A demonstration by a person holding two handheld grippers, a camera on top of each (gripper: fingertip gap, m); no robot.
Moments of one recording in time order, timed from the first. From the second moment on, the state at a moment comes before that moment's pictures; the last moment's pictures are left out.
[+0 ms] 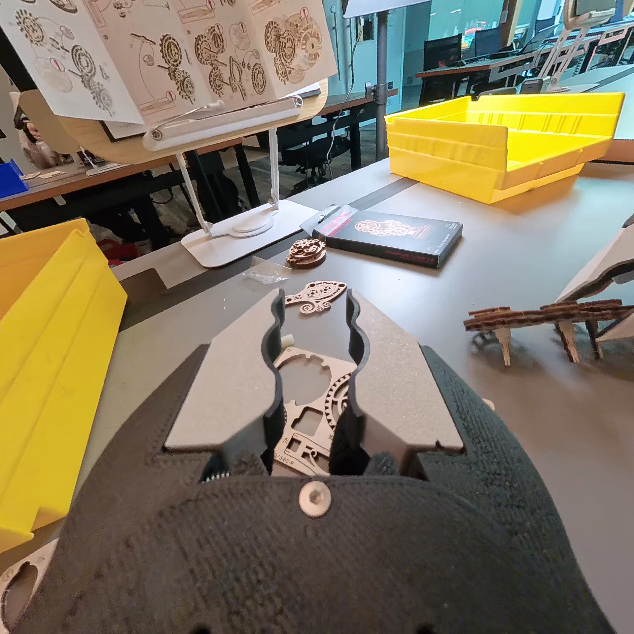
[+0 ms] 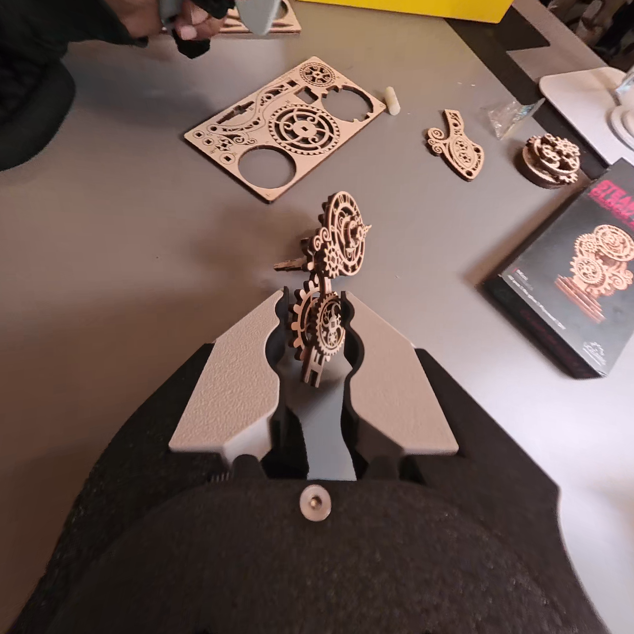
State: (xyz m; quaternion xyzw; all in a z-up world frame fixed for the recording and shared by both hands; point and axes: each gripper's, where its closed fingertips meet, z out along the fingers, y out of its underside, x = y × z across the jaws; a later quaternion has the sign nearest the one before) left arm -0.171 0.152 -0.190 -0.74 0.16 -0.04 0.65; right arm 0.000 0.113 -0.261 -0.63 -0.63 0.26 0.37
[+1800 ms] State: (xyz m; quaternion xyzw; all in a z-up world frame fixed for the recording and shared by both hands) left arm -0.313 0.005 -0.288 -0.95 0.01 -0.03 0.32; right arm 0.024 0.171 -0.222 -0.68 -0.47 0.30 0.47
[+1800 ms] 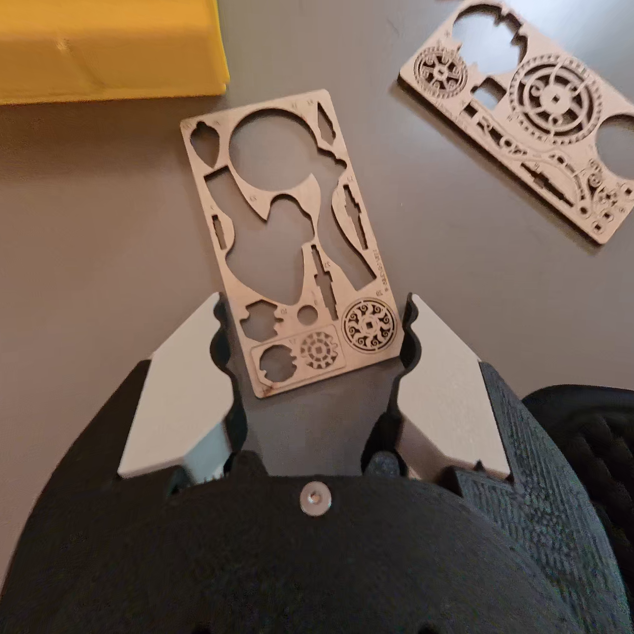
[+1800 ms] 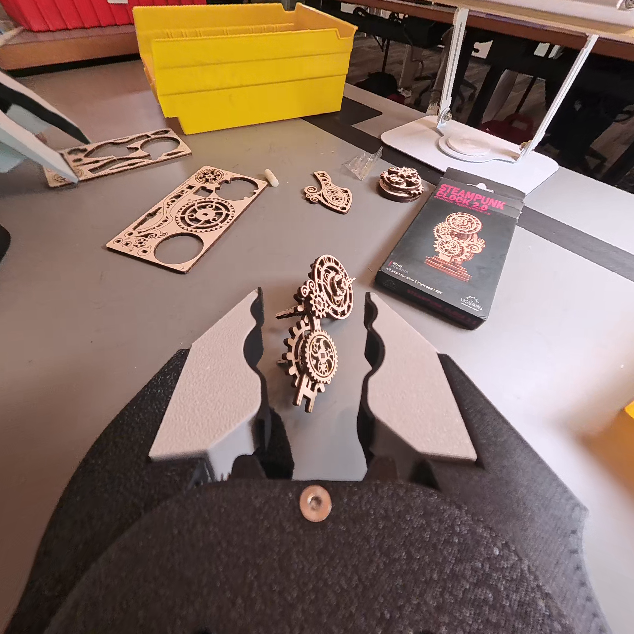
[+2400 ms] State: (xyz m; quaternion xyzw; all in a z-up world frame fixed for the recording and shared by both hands) left arm -0.299 -0.020 -0.289 -0.94 0.02 -0.01 0.33; right arm 0.023 0.173 -0.228 -0.69 -0.47 0.30 0.47
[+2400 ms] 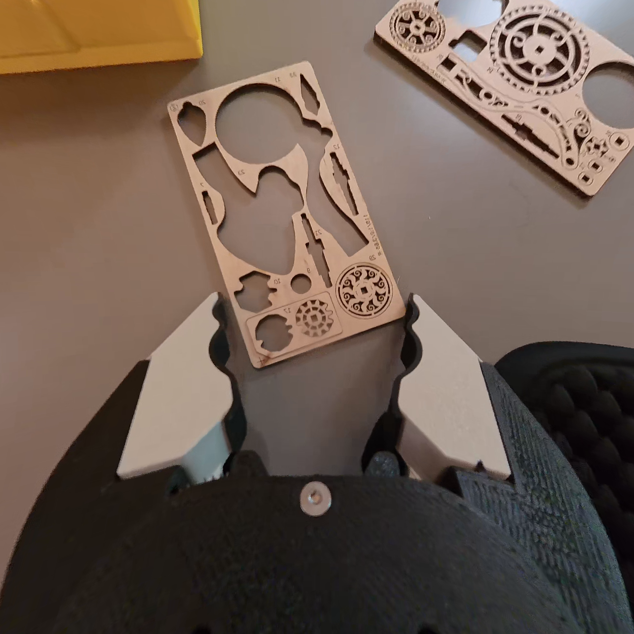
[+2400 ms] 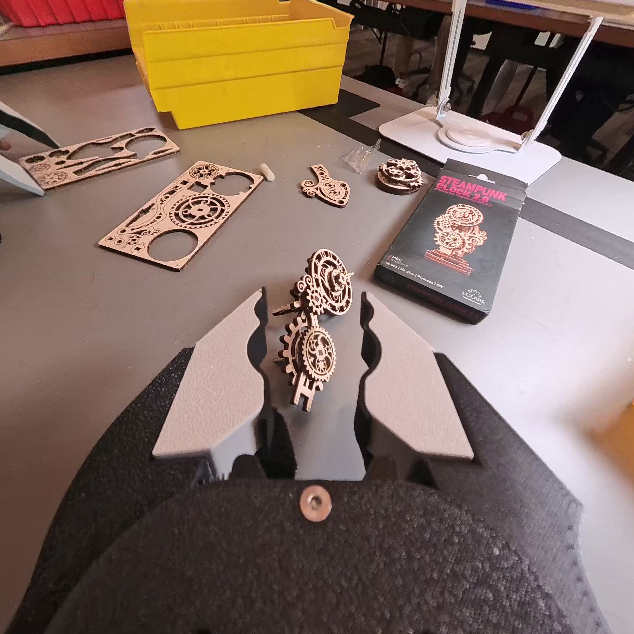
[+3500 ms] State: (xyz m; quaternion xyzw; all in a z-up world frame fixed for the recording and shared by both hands) left arm -0.320 -0.002 -0.283 -0.92 0.00 0.03 0.39; right arm 0.023 0.174 -0.227 -0.69 -0.46 0.30 0.47
